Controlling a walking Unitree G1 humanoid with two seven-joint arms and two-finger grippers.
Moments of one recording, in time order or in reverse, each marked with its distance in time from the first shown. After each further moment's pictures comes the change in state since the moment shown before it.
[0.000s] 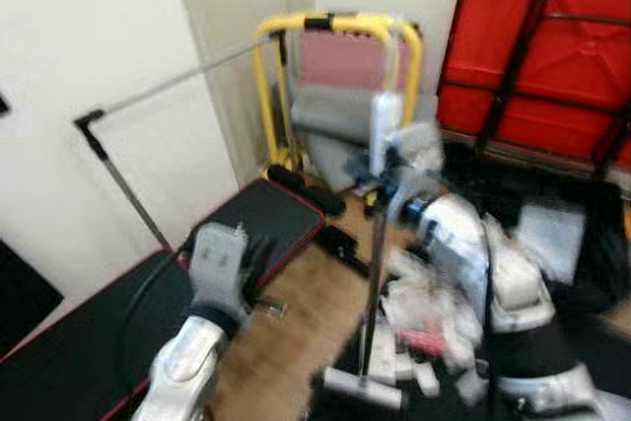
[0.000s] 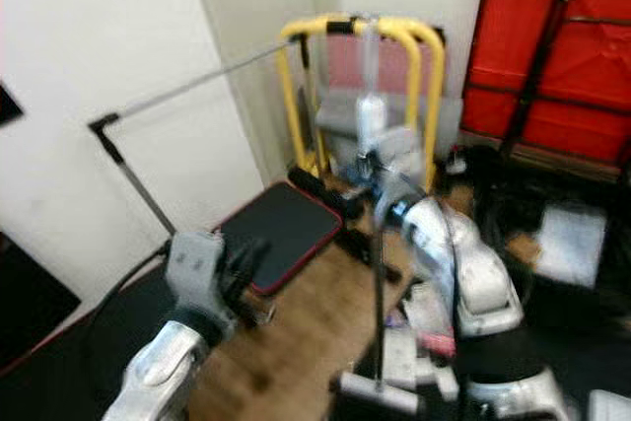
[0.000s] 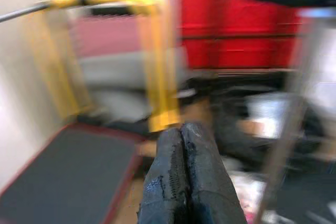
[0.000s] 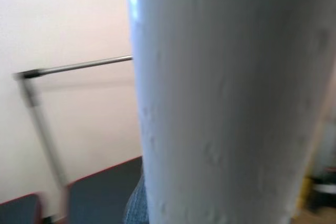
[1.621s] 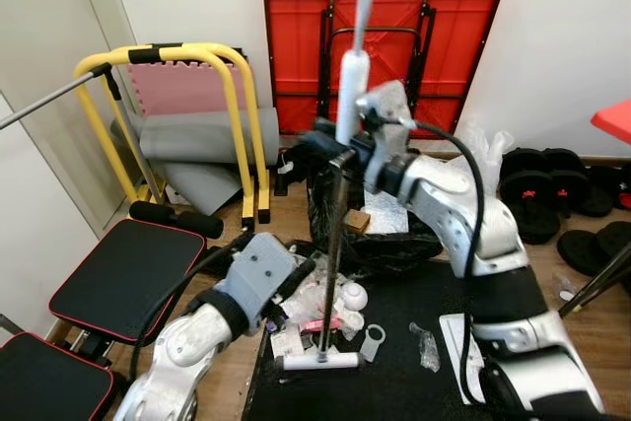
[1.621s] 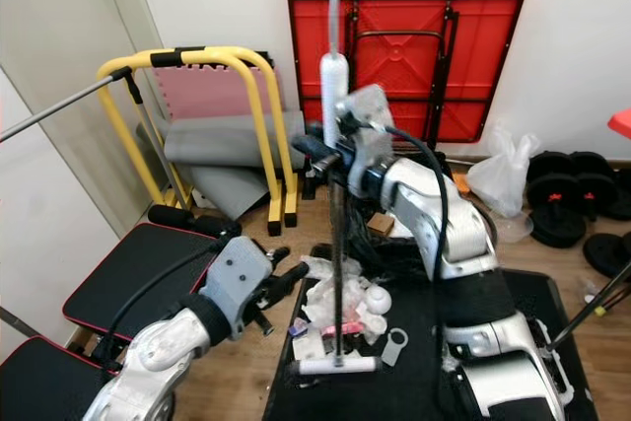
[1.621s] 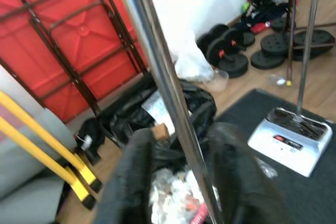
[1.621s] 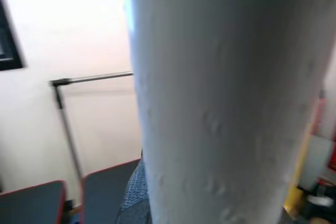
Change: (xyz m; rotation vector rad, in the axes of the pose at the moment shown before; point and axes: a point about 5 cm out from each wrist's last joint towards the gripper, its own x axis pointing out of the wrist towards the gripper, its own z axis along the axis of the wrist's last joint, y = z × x) left arm 0.017 -0.012 0.004 0.317 0.028 -0.322; right arm 0.031 0.033 0.048 0.068 -0.075 0.462
